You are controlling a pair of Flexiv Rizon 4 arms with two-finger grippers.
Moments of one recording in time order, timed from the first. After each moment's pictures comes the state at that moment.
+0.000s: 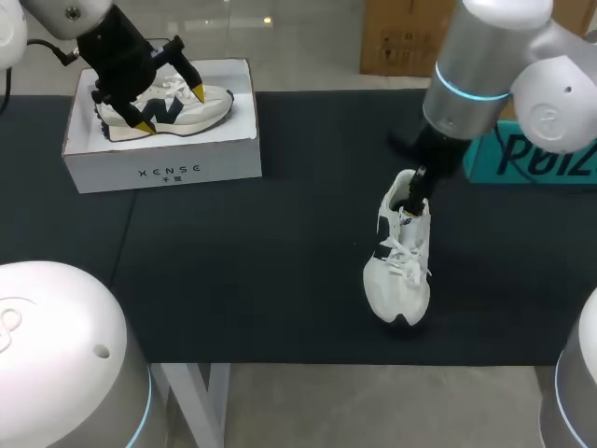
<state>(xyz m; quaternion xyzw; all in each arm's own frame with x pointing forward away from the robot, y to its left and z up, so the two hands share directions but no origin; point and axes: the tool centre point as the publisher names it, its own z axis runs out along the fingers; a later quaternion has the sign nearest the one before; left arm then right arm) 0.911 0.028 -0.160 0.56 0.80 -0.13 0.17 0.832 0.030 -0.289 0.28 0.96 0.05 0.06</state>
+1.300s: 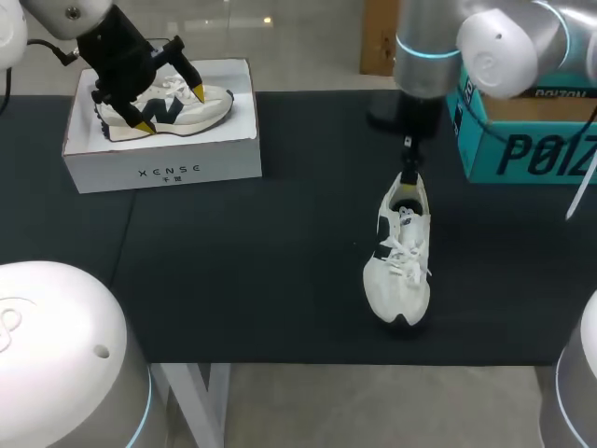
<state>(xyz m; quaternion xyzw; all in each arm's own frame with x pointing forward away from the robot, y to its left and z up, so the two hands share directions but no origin) 0.911 0.028 -0.160 0.56 0.80 -0.13 0.17 0.940 0.025 -0.322 0.13 0.99 -0.01 0.02</state>
